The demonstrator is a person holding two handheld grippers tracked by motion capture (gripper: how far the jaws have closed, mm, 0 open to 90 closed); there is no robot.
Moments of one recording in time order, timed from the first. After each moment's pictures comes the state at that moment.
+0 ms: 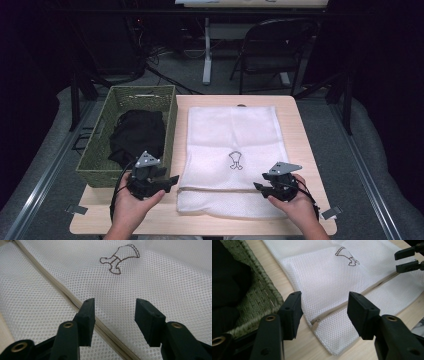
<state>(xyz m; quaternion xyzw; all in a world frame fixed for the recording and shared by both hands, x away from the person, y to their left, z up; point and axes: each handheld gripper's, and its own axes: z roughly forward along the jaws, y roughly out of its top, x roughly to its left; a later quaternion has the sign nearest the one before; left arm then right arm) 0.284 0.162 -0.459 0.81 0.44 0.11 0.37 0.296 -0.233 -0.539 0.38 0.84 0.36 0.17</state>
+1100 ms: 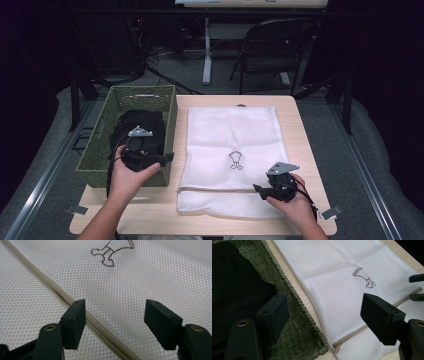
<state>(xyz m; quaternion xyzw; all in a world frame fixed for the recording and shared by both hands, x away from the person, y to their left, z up) 0.342 0.185 -0.435 0.79 0.47 0.11 0.37 0.300 -0.233 -0.547 0.40 0.84 0.34 0.18</state>
